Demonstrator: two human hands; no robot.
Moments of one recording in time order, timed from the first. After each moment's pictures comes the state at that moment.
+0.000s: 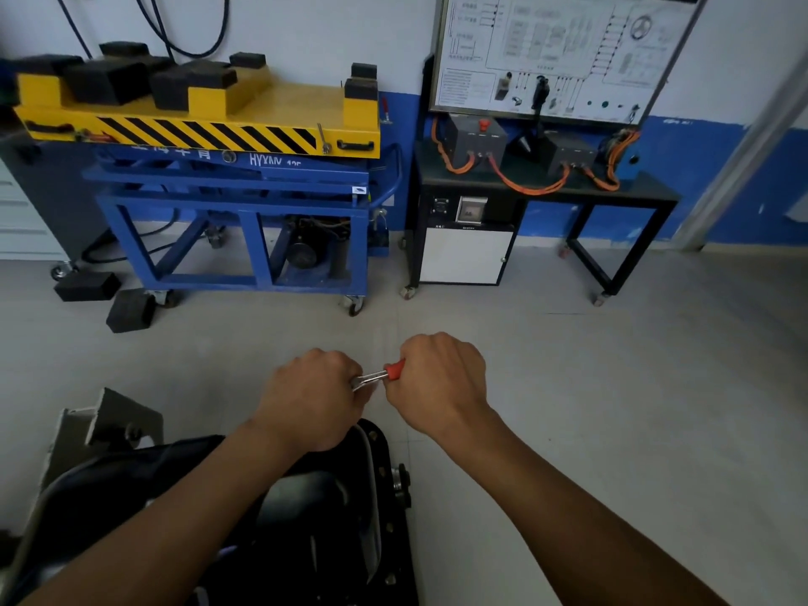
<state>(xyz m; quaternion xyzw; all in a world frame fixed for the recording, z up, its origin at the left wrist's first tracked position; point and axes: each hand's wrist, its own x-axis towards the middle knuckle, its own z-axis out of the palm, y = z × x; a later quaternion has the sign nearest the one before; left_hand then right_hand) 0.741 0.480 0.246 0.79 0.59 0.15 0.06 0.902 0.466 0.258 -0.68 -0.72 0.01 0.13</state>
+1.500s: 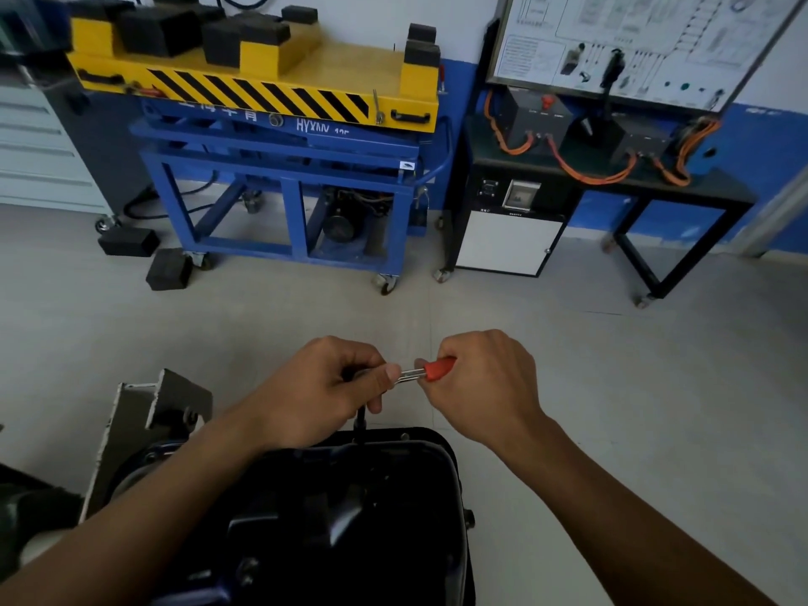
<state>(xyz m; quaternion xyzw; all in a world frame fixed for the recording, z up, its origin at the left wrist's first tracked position) 0.657 0.499 0.266 0.72 0.45 0.26 0.45 0.862 0.501 0.252 -0.66 -0.73 0.04 0.19</state>
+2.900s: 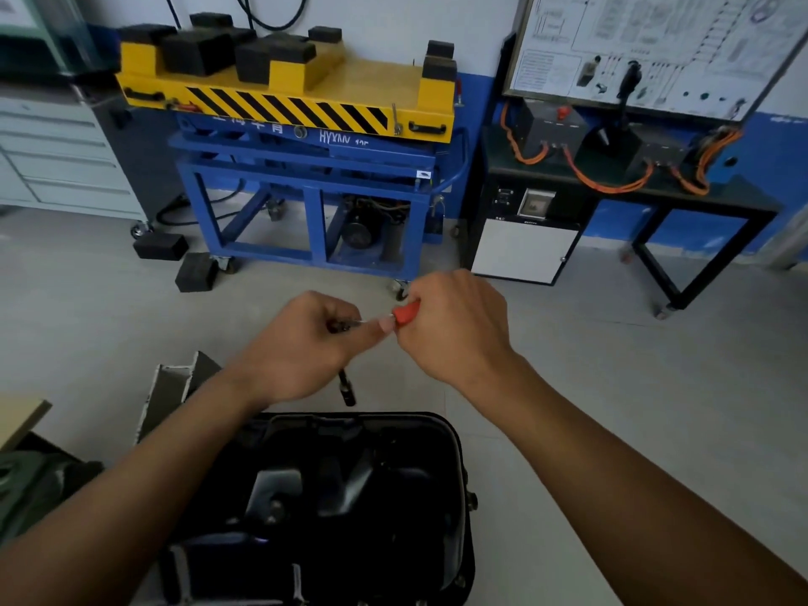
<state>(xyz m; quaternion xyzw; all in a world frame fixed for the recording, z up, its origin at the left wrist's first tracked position) 0.643 0.486 0.297 0.71 0.51 0.34 0.34 0.822 0.504 0.310 -0.61 -0.77 -0.01 0.19</state>
